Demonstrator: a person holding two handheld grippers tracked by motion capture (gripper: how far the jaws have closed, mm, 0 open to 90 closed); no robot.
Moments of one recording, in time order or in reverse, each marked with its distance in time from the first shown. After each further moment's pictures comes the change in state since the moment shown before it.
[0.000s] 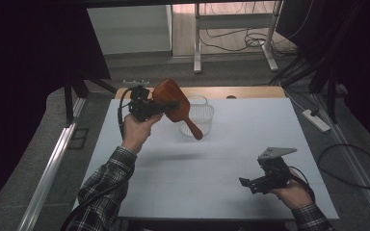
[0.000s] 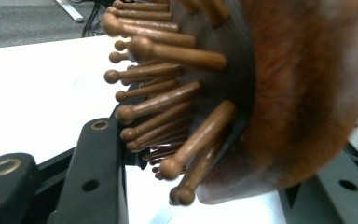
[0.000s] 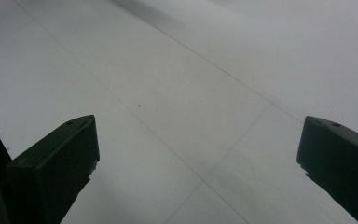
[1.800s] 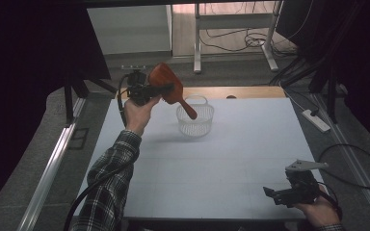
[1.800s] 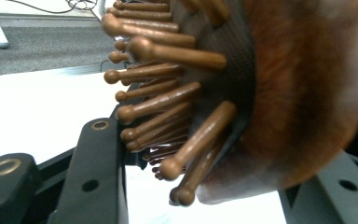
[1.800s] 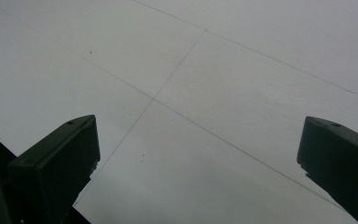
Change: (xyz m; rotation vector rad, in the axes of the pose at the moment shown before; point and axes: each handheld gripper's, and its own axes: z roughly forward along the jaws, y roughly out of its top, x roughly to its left) left arm 0.029 0.032 0.009 -0.079 0.137 -0.049; right arm -0.013 -0.047 -0.046 0.035 -0.142 0.125
